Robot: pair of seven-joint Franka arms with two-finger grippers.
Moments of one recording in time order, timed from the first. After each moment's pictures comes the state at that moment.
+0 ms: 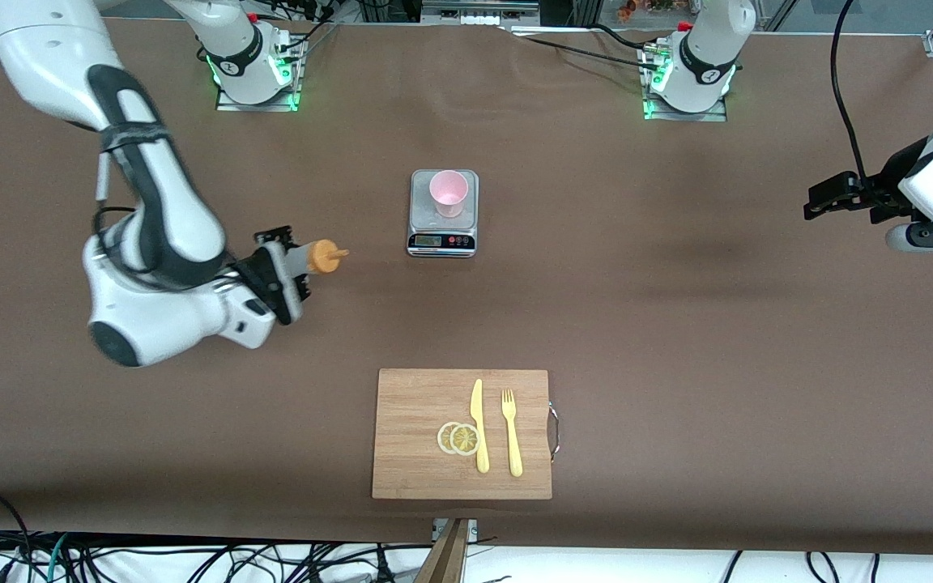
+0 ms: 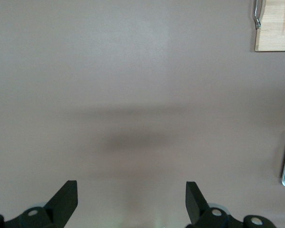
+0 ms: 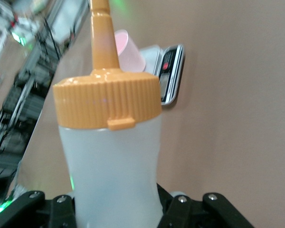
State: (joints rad) left arm 0.05 0.08 -0.05 -1.58 -0.04 1.52 0.01; right arm -0.04 0.69 0.22 -1.39 0.48 1.47 -1.56
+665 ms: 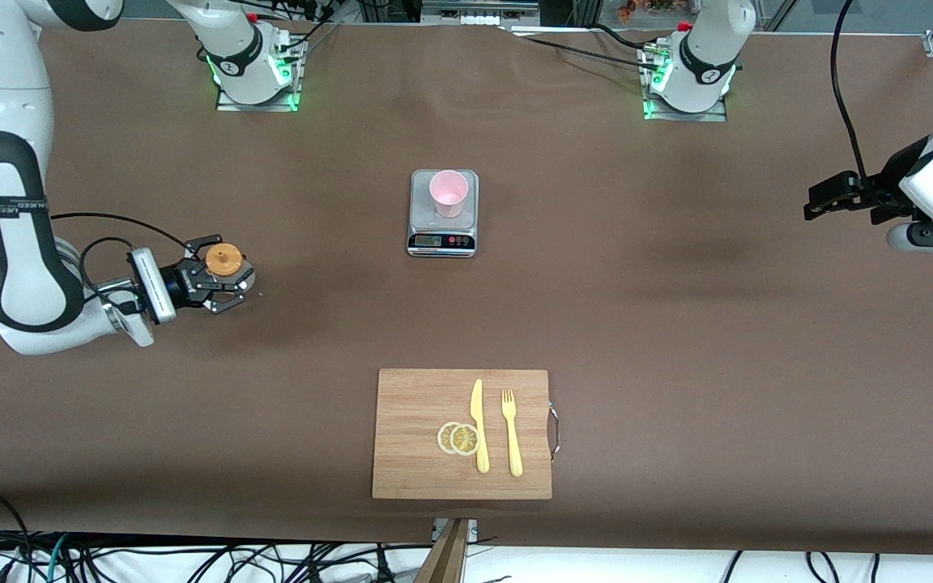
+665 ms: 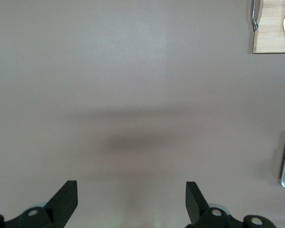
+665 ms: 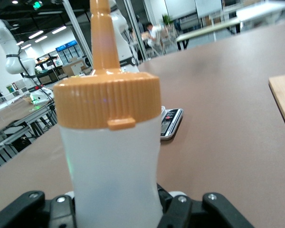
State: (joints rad) left arm 0.05 0.08 -0.05 -1.57 -0.04 1.52 0.01; right arm -0.21 0.77 0.01 -1.58 0.86 1.33 -2.25
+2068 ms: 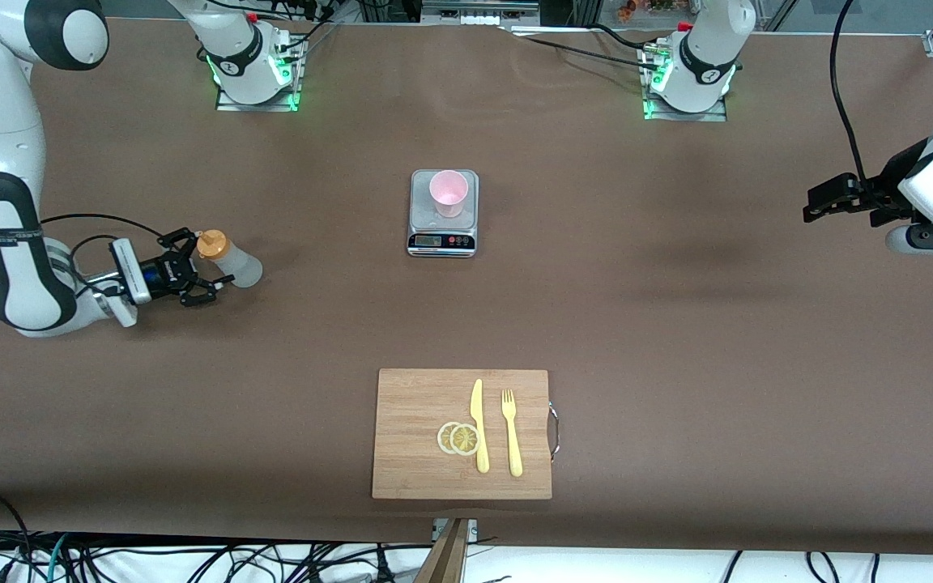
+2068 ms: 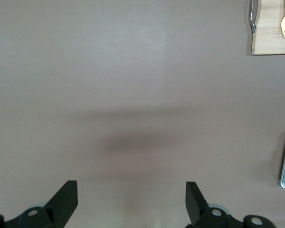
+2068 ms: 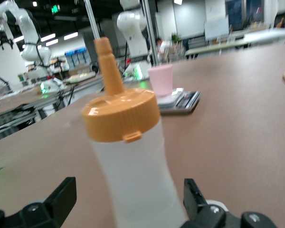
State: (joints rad) left arm 0.05 0.09 -0.05 -1.56 -0.04 1.52 0.01; right arm -0.30 0.87 -0.05 -1.55 0.74 1.28 -2.44
